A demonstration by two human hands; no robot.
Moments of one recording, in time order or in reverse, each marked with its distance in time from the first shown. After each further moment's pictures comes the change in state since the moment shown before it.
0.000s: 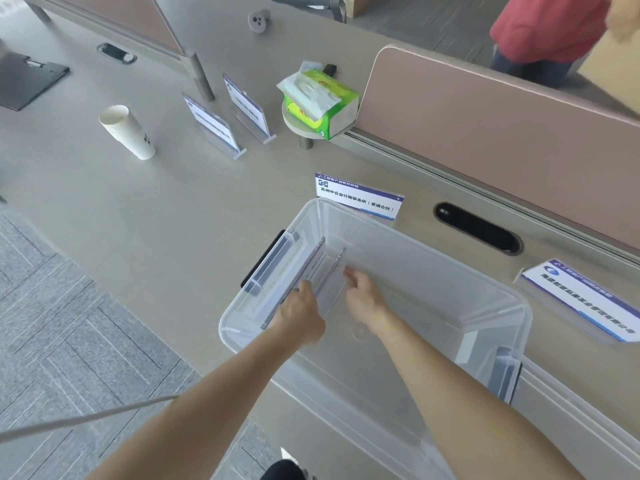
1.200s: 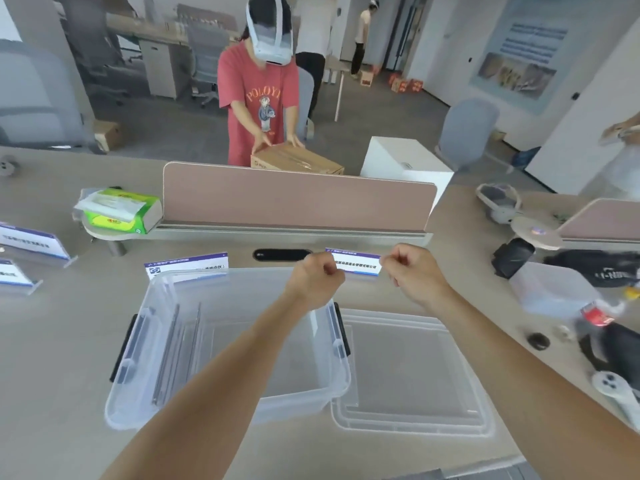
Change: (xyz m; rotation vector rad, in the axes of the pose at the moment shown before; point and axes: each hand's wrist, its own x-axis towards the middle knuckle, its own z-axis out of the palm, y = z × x) left_hand -0.157 0.152 -0.017 -0.274 -0.062 1.023; right_hand -0.334 -0.032 -0.167 -0.062 0.992 -0.207
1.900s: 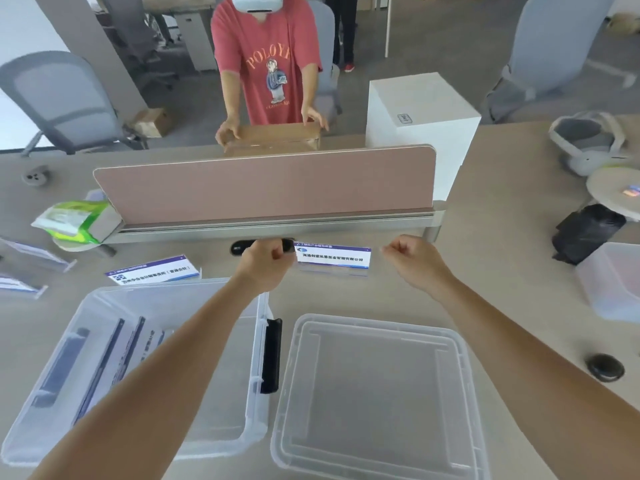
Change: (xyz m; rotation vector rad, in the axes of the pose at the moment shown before) left_hand 0.138 0.027 0.099 0.242 0.168 -0.307; right_hand 0.179 0.179 -0.088 0.012 -0.228 0.119
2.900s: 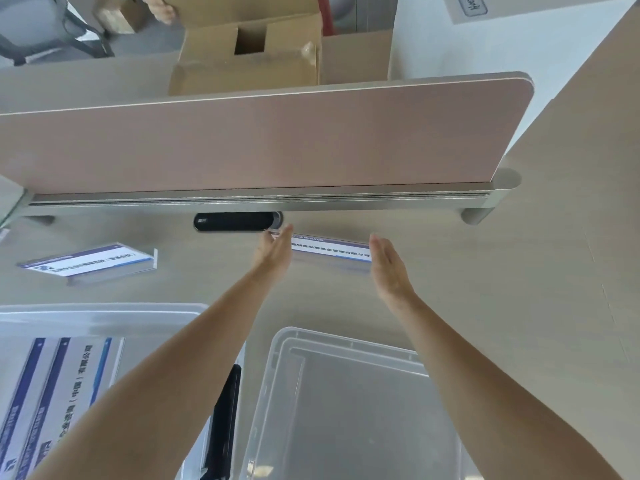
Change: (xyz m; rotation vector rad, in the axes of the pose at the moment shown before) left_hand 0.156 -0.030 0.146 -0.345 -0.086 -0.642; right_hand 0.144 0.098 0.119 0.291 -0.129 0.338
